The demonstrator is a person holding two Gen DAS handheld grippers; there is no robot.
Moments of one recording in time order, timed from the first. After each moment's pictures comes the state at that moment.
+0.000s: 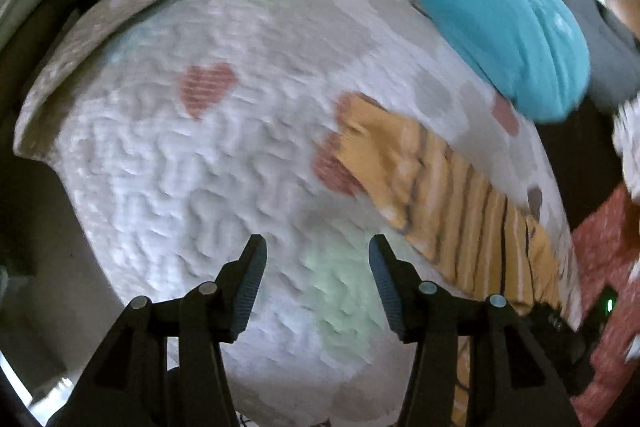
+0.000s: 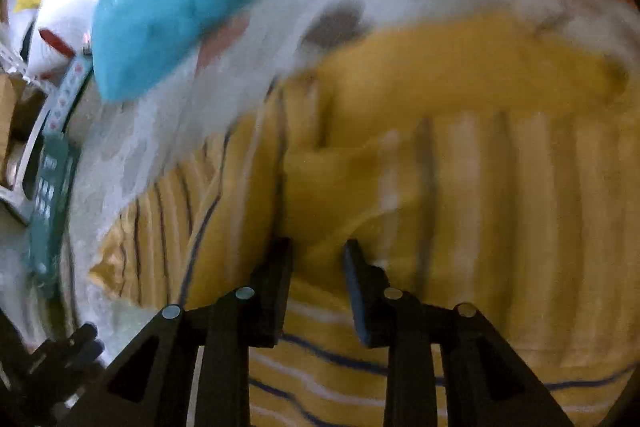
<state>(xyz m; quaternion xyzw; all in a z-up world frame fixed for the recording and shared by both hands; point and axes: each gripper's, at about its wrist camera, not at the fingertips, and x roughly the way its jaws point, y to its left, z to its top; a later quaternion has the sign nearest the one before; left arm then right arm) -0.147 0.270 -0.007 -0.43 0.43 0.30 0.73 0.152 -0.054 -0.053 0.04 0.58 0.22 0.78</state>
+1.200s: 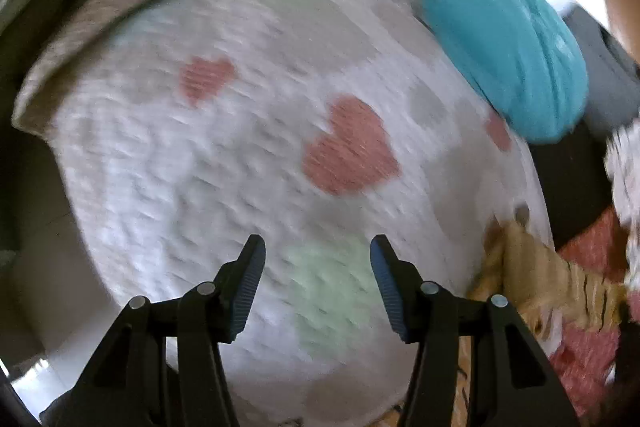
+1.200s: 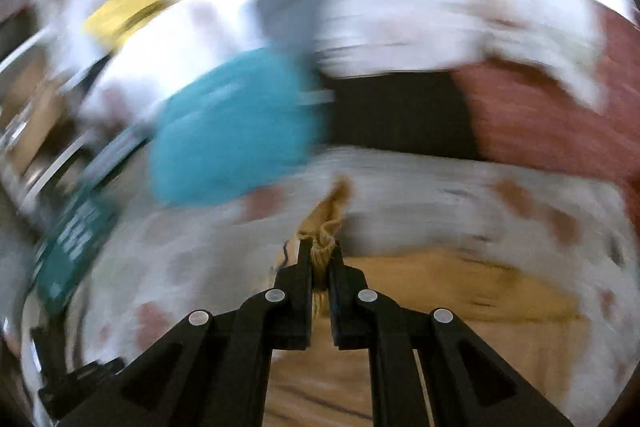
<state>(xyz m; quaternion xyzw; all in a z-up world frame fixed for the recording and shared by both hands) -0.138 0.243 0.001 -0.45 0.42 0.28 0.74 0.127 -0.116 0.147 0.00 0.37 0.18 0.91</state>
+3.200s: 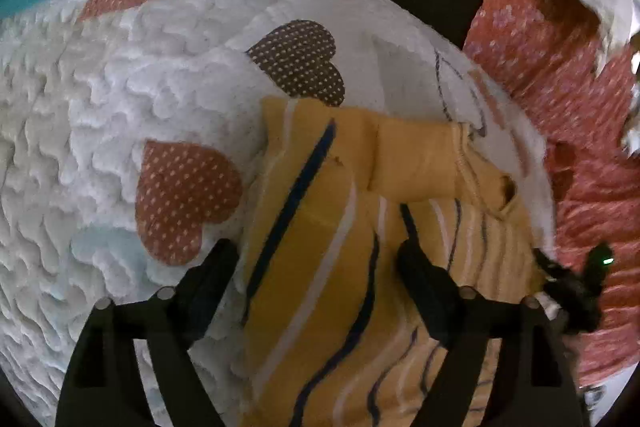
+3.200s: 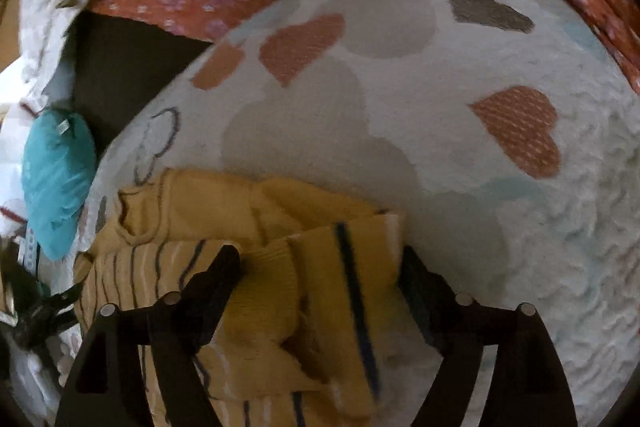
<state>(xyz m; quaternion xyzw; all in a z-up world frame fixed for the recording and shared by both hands) 0.129 0.071 -0.034 -0.22 0.54 -0.05 0.81 0.172 -0.408 -0.046 0.19 0.50 0.06 0.84</state>
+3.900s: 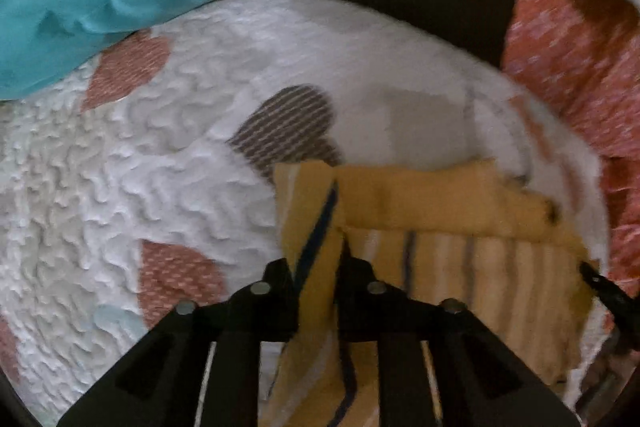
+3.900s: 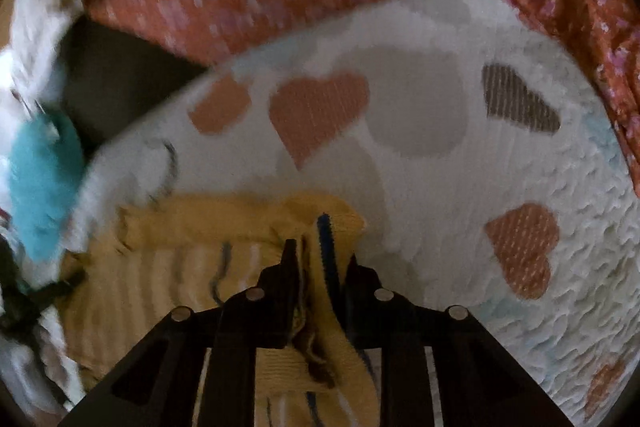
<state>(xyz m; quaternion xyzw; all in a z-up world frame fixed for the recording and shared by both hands) 0.181 0.041 -0.020 -0.15 0.53 0.06 0.83 0.223 -0.403 -0.022 0.13 0.50 0.03 0.85</state>
